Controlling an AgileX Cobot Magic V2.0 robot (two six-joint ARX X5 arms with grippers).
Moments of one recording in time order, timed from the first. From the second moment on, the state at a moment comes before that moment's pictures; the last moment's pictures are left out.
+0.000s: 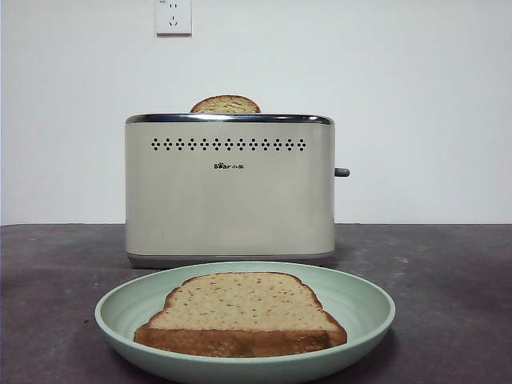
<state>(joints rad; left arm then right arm) -0.03 0.26 0.49 -0.15 0.10 0.16 0.73 0.66 0.89 -0.64 -0.15 0.27</state>
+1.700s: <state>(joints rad) 0.03 0.00 0.03 -0.18 0.07 -0.06 0.73 0.66 0.89 -0.64 -0.15 0.27</state>
